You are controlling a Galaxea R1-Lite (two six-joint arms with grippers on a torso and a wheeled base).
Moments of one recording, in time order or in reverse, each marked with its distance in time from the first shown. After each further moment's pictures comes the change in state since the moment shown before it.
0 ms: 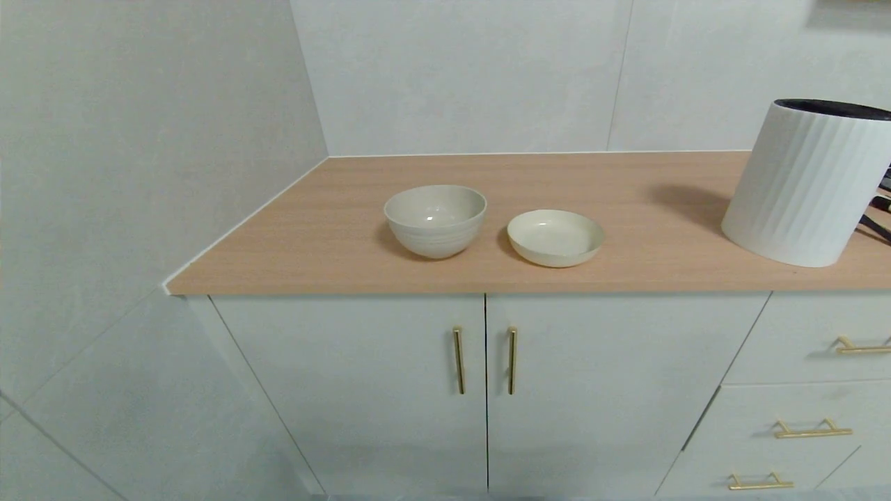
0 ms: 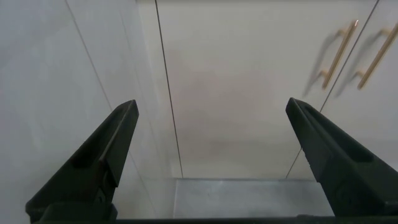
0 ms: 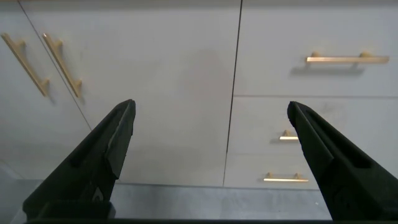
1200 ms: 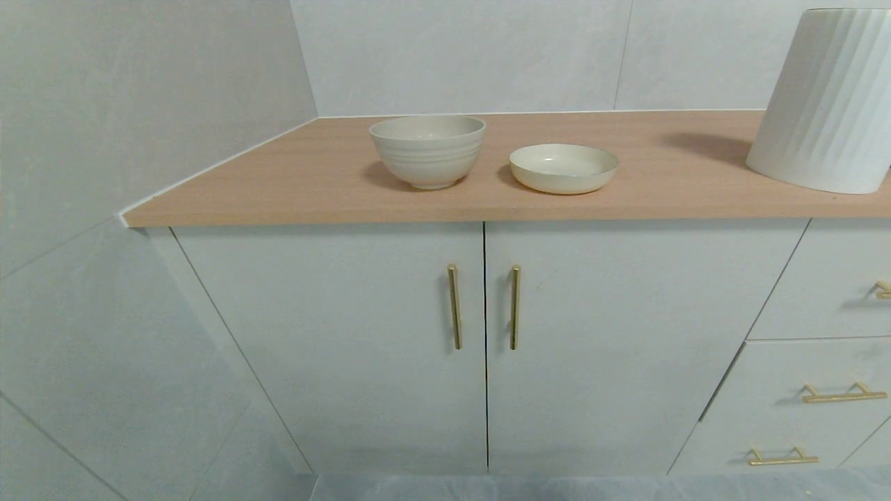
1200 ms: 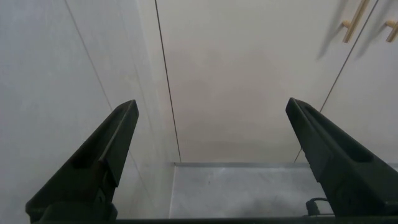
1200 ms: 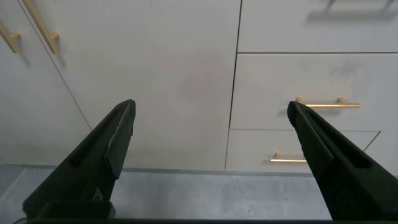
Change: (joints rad) left arm -0.001 0.000 0.000 0.000 0.000 0.004; right arm 0.000 0.000 0.000 0.000 0.000 0.001
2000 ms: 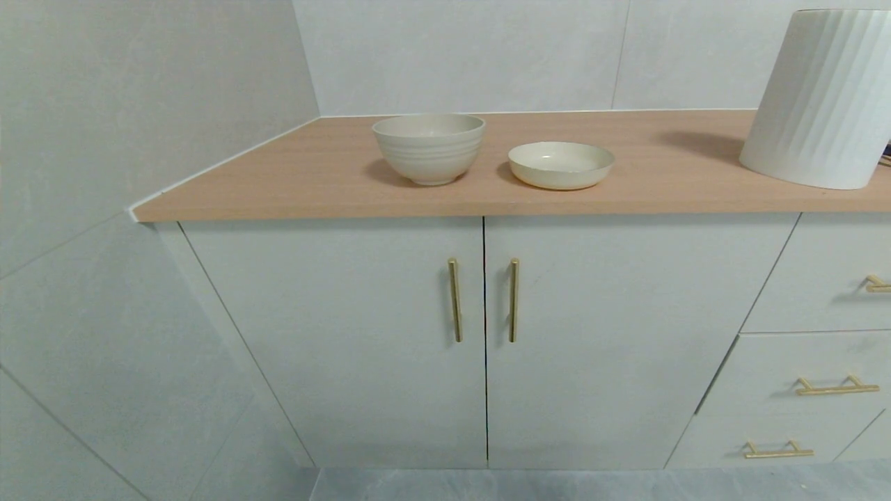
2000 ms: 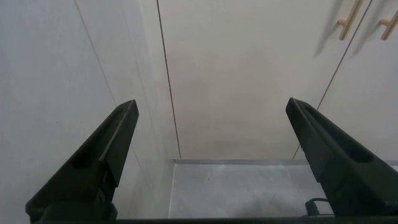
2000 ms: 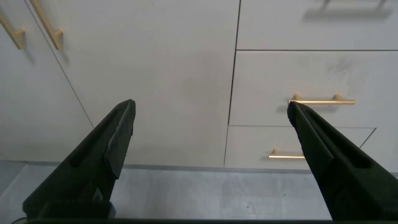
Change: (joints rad) left arm 0.001 0.000 0.000 0.000 0.000 -0.004; right arm 0.000 0.000 0.000 -0.001 -0.002 -0.008
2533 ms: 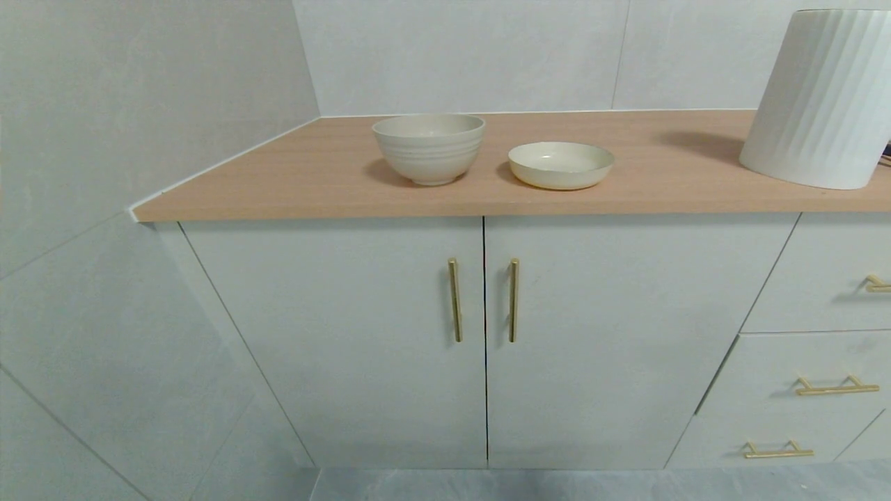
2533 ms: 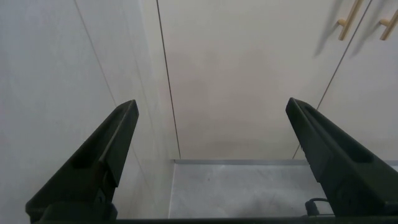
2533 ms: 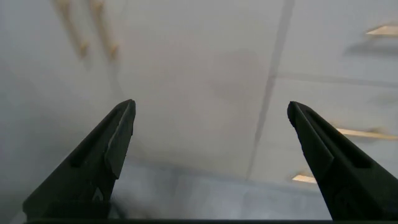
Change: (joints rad) left arm -0.001 0.000 0.000 0.000 0.000 0.000; right arm 0.112 0.227 -0.180 -0.007 0.096 0.009
